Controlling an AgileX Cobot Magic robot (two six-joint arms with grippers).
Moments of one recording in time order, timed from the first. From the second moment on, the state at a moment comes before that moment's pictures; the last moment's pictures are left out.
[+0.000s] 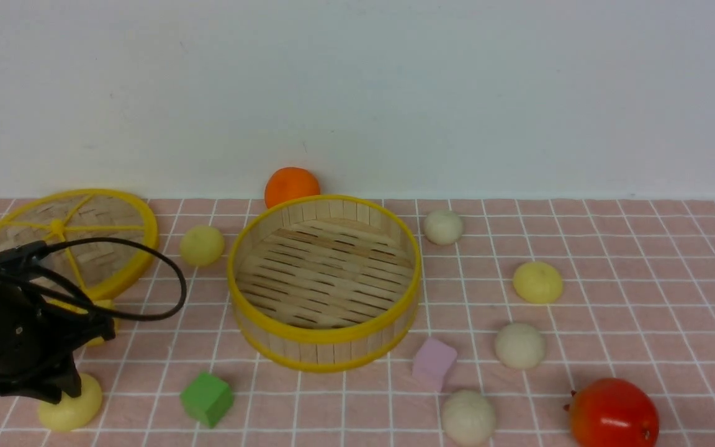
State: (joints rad) right arm 0.07 -0.01 0.02 0.15 0.41 -0.08; left arm 0.09 1.70 -0.95 -0.13 0.65 -0.23
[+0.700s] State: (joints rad) right arm 0.07 -0.01 0.02 0.15 0.41 -0.08; left arm -0.22 1.64 -1.32 -0.47 0.76 -0.04
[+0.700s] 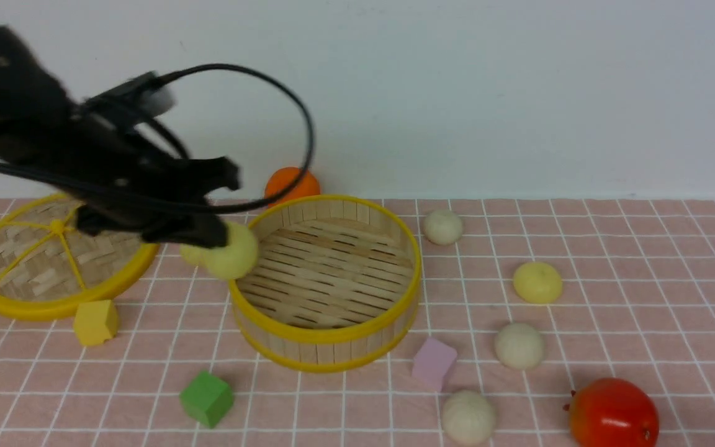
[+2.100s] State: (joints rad) right arm 0.07 -0.01 0.02 0.15 0.41 -0.08; left arm -0.10 2.07 -1.67 -0.14 0.63 -0.20
